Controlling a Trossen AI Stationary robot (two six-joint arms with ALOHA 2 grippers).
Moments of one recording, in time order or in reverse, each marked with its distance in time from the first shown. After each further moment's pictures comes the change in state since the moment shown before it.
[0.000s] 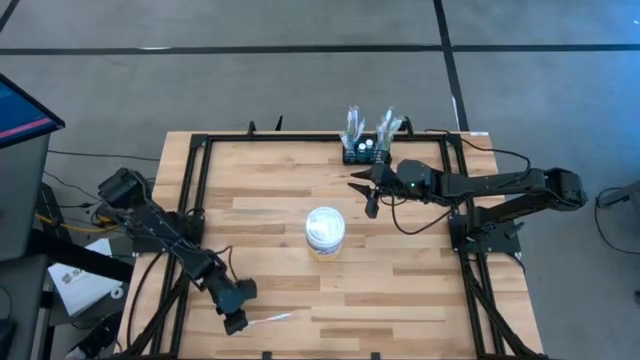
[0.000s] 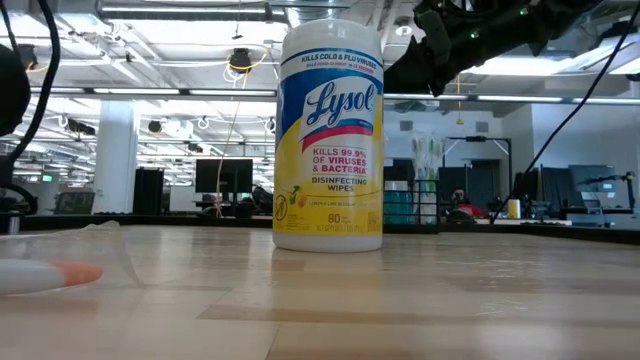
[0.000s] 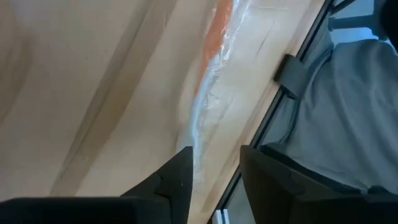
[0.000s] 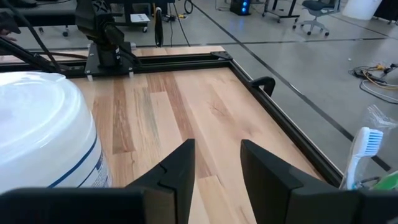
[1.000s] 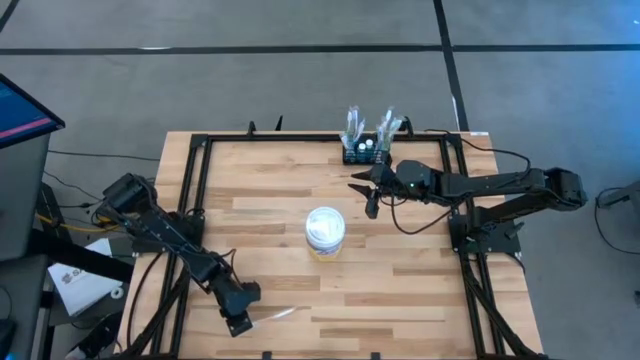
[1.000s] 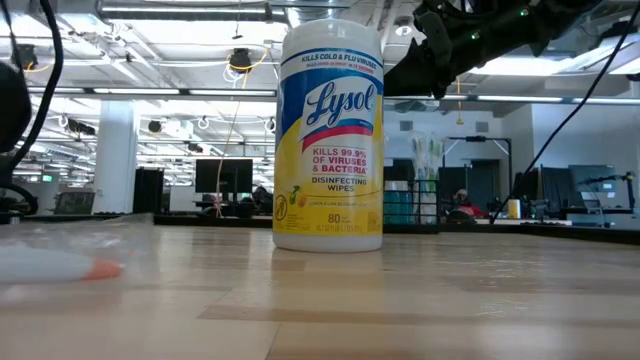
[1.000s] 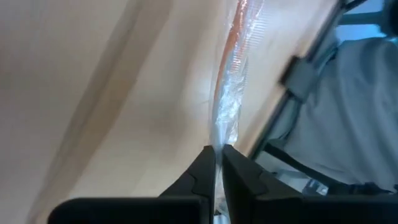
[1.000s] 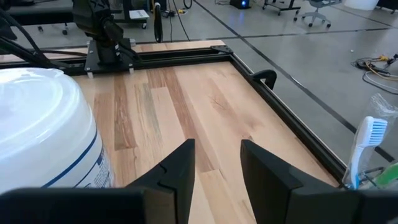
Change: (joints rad) left arm 0.017 0.072 0.023 0.028 0.051 -0.006; right arm 0.000 0.000 0.000 -0.022 0.000 0.027
